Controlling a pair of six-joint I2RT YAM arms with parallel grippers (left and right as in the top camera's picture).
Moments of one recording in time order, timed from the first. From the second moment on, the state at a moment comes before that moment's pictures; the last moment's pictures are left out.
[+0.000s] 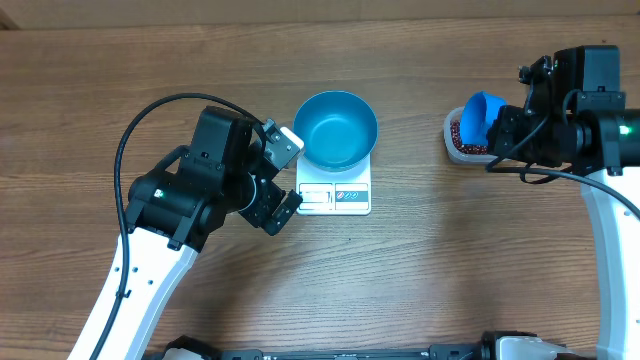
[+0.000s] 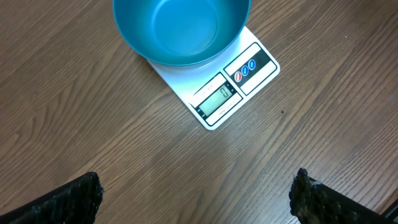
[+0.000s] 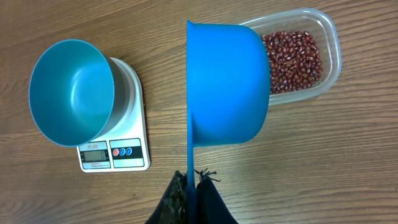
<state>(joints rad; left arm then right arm) -0.38 1.26 1.31 -1.08 0.14 0.31 -0.02 1.43 1.60 -1.26 -0.17 0.20</state>
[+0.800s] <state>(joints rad) -0.38 1.26 1.31 -1.09 0.14 0.31 0.02 1.57 1.60 -1.15 0.18 0.03</state>
